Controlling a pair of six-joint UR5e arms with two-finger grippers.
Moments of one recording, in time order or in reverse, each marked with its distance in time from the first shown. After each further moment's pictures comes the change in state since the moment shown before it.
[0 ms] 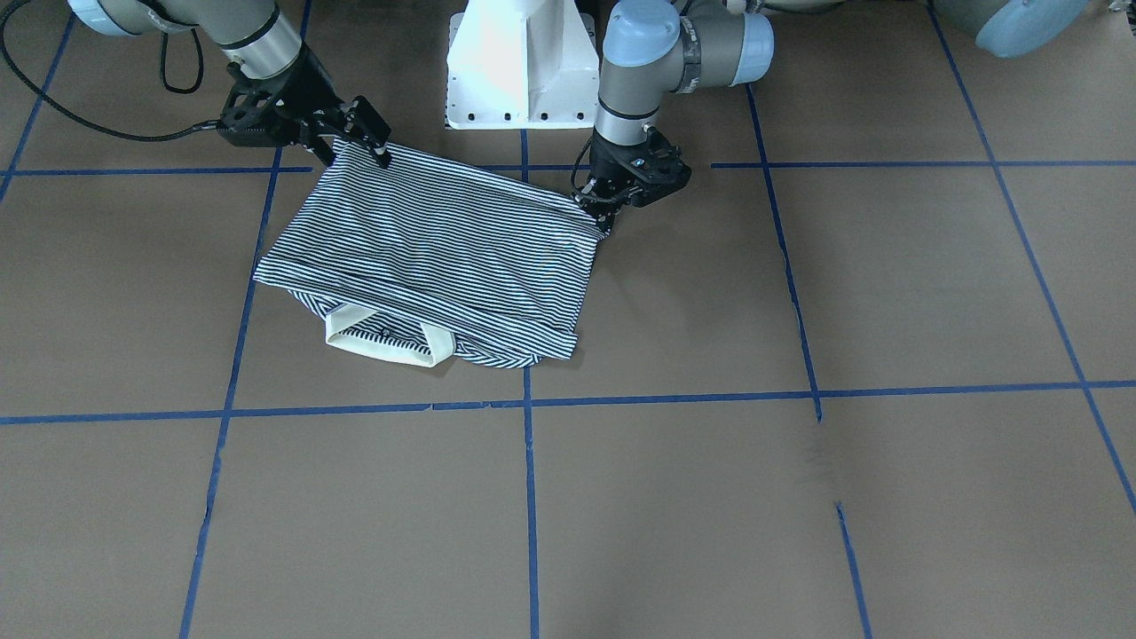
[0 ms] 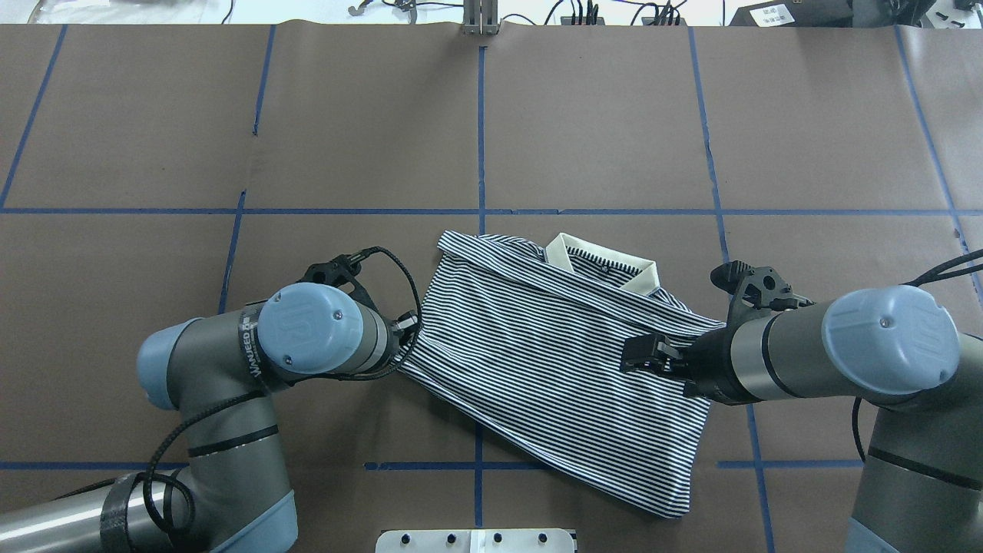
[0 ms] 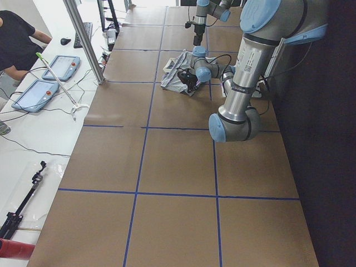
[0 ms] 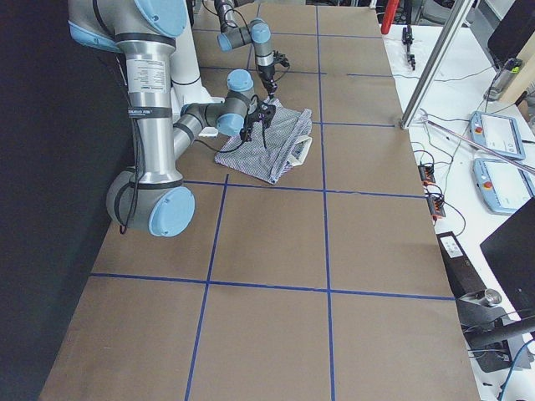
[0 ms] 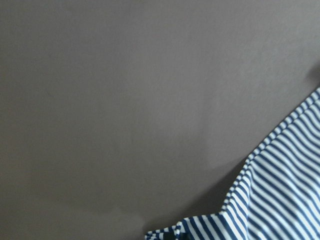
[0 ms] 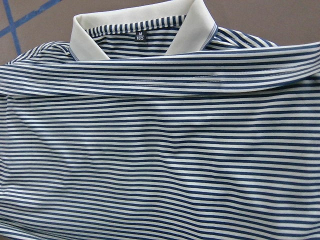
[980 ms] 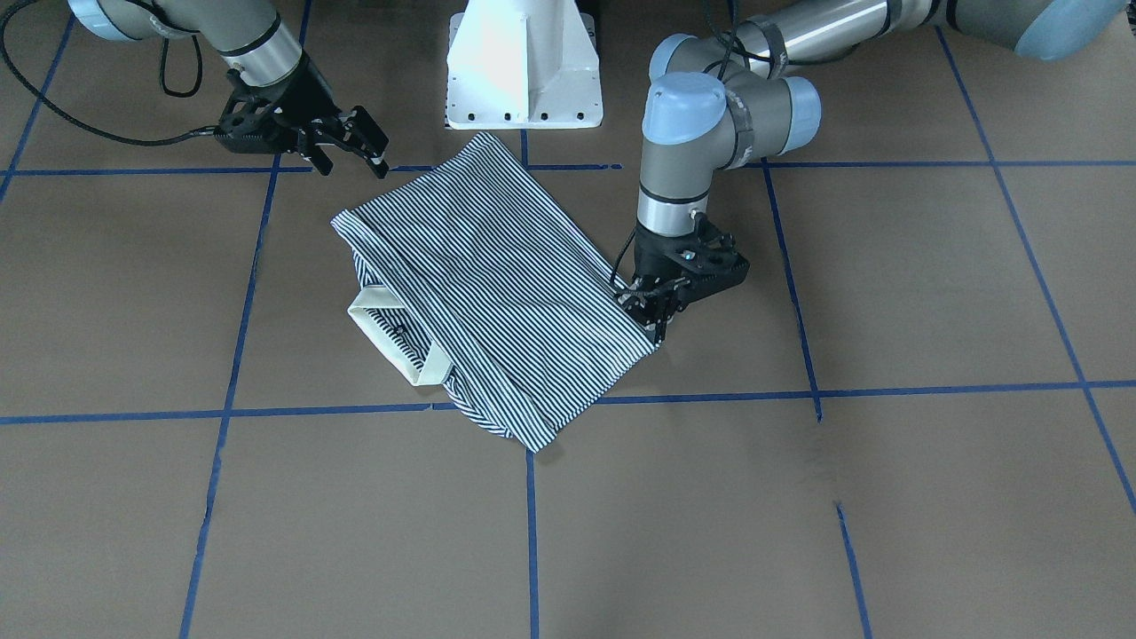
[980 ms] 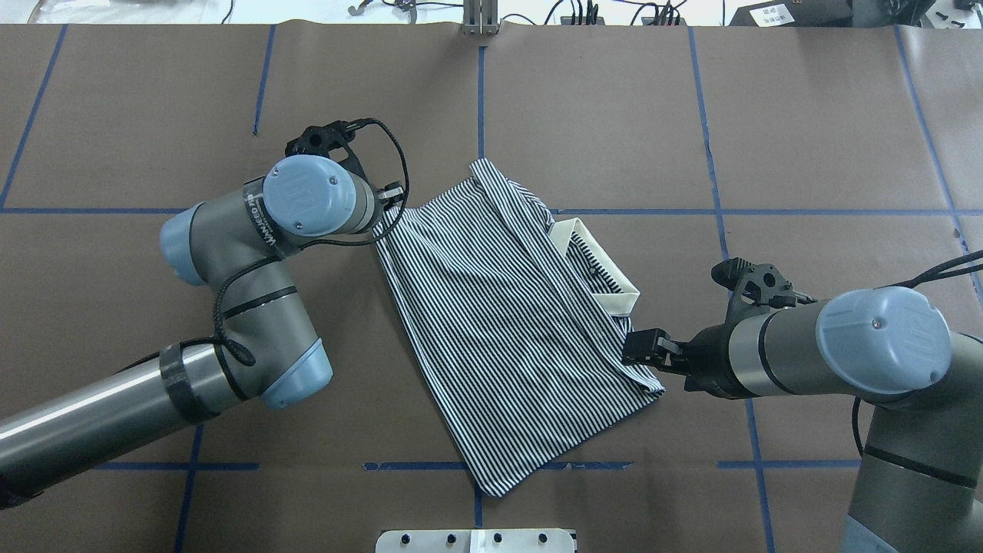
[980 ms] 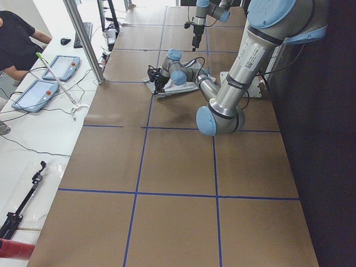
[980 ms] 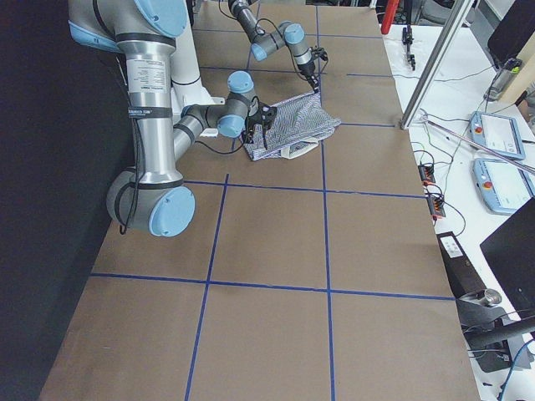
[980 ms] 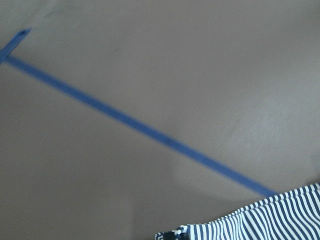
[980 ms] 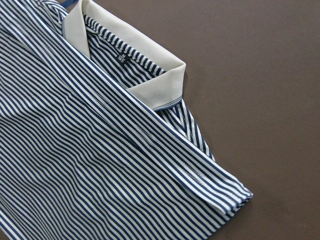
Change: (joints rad) left arm -0.222 -0.158 0.367 -0.255 0.110 0.345; right arm 0.001 0.003 -0.013 0.000 -0.029 0.000
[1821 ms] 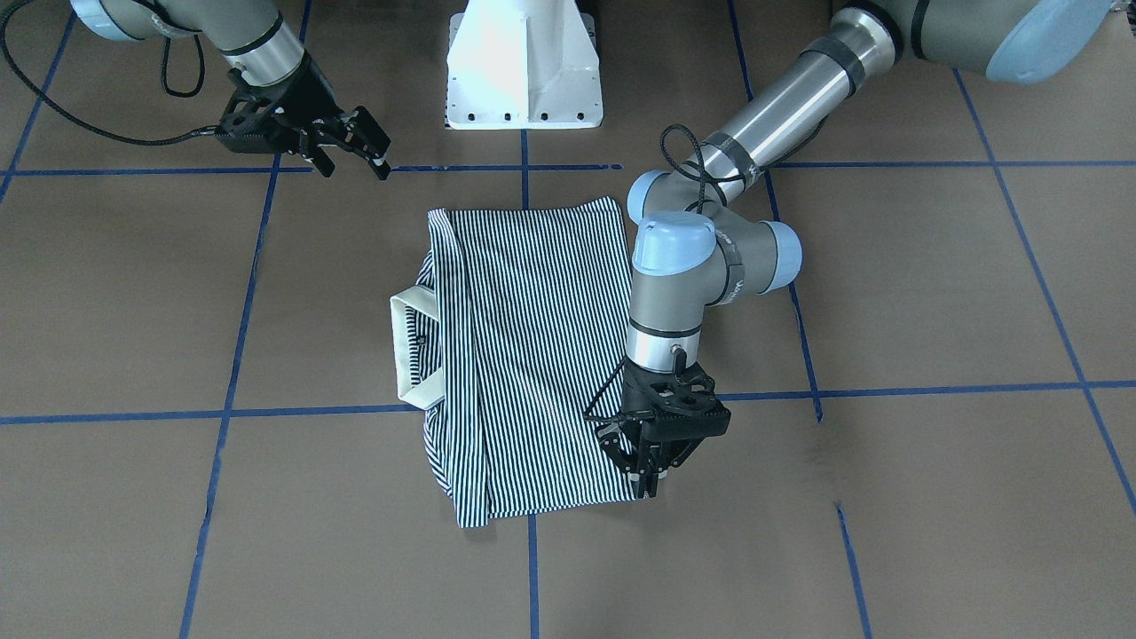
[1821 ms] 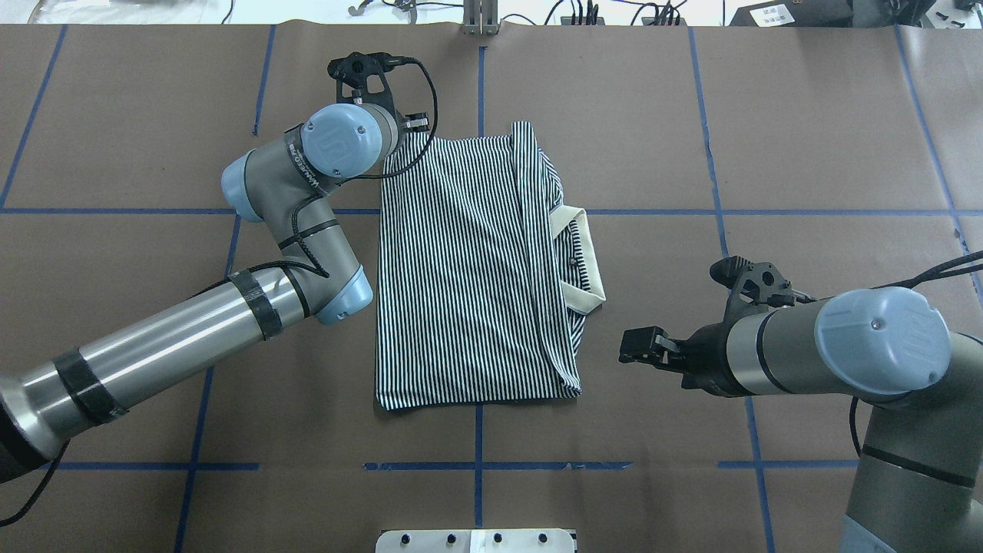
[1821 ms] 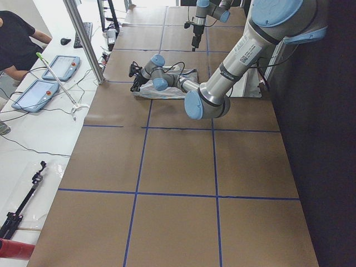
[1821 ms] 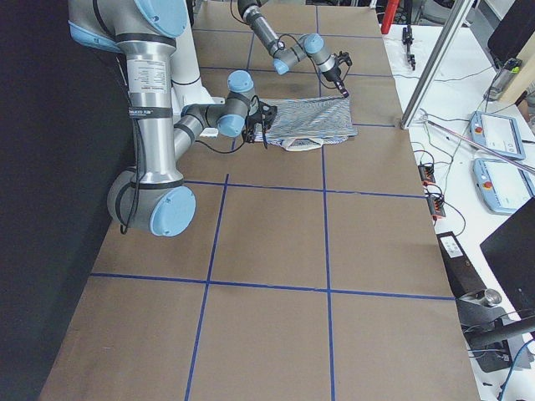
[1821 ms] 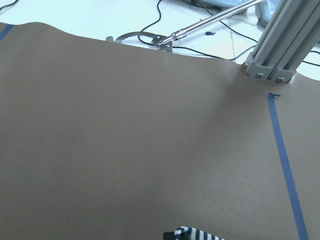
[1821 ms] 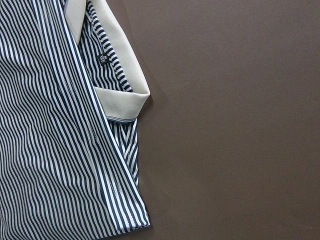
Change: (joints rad) left arm -0.064 -0.195 0.422 -0.369 0.156 0.307; right arm 0.002 0.007 0.002 0.000 -0.008 0.004
